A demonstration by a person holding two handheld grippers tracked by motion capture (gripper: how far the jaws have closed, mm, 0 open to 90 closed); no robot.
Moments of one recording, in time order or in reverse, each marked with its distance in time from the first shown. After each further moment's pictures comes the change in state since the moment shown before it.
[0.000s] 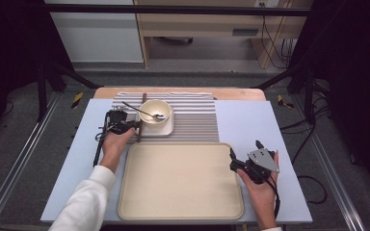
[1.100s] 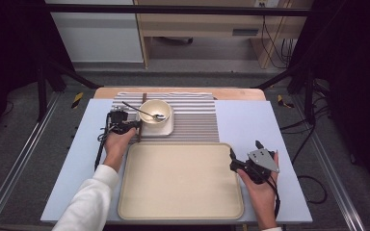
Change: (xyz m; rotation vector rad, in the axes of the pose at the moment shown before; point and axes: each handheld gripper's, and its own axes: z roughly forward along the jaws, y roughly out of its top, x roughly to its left) left arm 0.001 -0.002 0.009 -0.020 -0.017 -0.058; right arm 0.000 0.000 0.000 0.007 0.002 0.005
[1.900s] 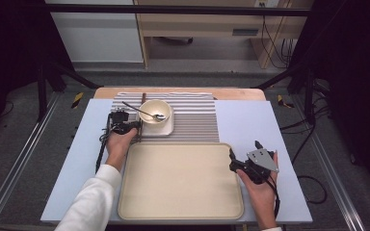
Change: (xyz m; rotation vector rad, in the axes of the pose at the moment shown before) left arm 0.001 -0.002 0.008 0.001 0.005 -0.033; right arm 0.001 0.000 0.001 0.006 0.006 -0.004
